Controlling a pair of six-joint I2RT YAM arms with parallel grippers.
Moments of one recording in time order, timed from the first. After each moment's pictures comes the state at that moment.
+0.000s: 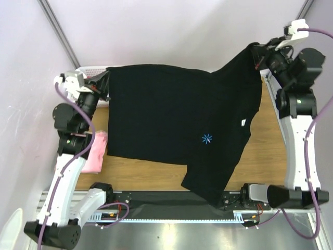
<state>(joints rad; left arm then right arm) -0.14 0.89 1.03 0.24 0.16 -0.18 -0.03 1.30 1.70 -0.25 -0.38 0.10</state>
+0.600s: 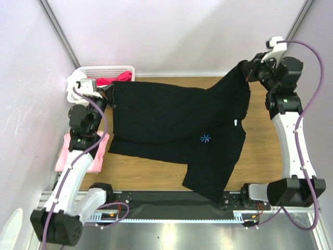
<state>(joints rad) -0.12 0.88 0.83 0.29 0.11 -0.15 -0.03 1.28 1.47 -0.20 -0.40 0.09</state>
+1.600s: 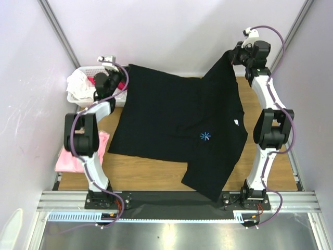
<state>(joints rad) -0.01 1.90 1.25 0.82 0.37 -0.23 -0.03 2.06 1.92 0.01 -0.42 0.10</state>
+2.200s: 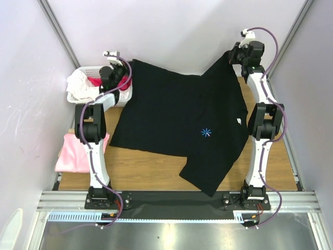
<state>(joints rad) -0.01 2.22 1.60 0.81 0.40 -0.26 -0.04 2.33 2.20 -0.03 -0.35 0.12</state>
